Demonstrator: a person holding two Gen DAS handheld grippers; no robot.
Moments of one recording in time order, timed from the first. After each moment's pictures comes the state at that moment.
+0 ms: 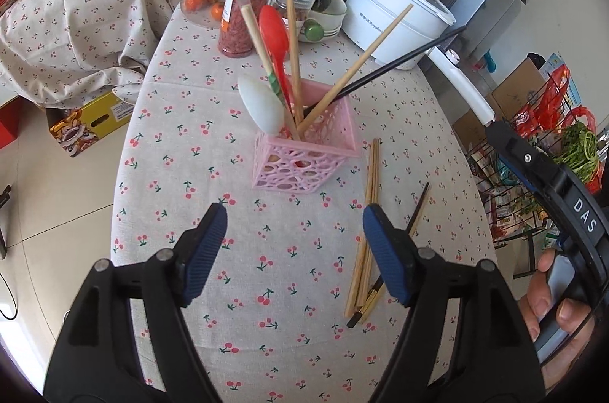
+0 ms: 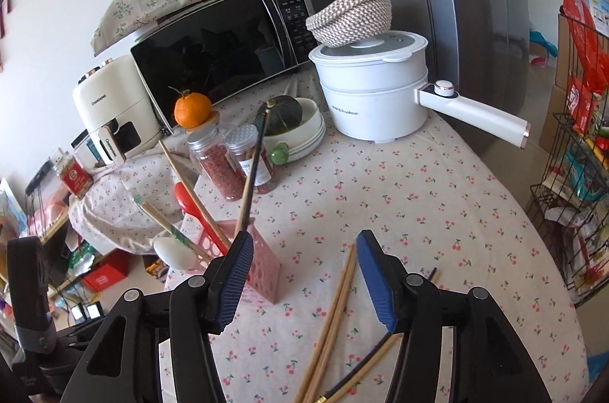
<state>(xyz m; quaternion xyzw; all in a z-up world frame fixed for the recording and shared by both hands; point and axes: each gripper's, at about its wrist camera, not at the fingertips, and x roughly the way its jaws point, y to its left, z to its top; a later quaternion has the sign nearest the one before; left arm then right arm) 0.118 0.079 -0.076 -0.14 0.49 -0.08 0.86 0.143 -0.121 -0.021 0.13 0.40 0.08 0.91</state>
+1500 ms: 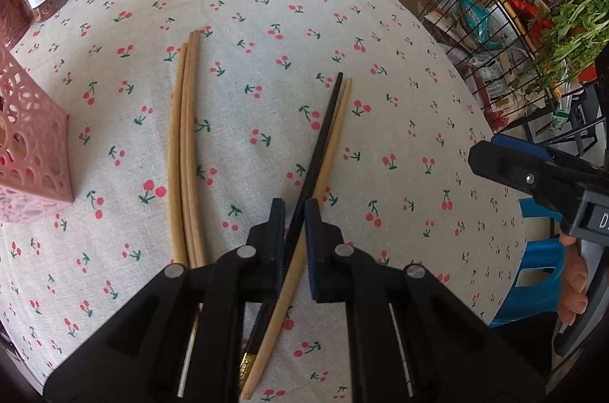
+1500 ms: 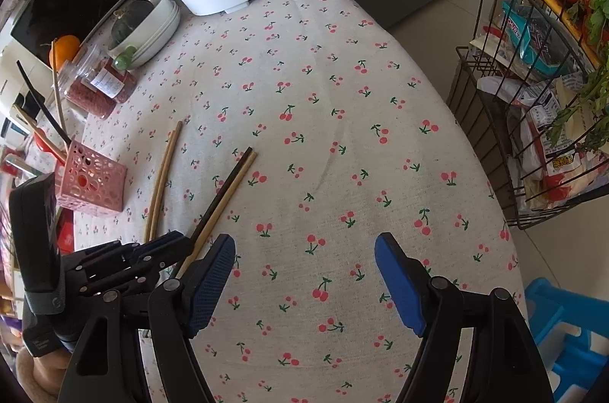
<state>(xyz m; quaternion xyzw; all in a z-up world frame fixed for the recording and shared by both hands) 0.159 -0.103 -0.157 0.02 0.60 -0.23 0.77 0.149 -0.273 -0.122 0.15 0.61 0.01 0.78</state>
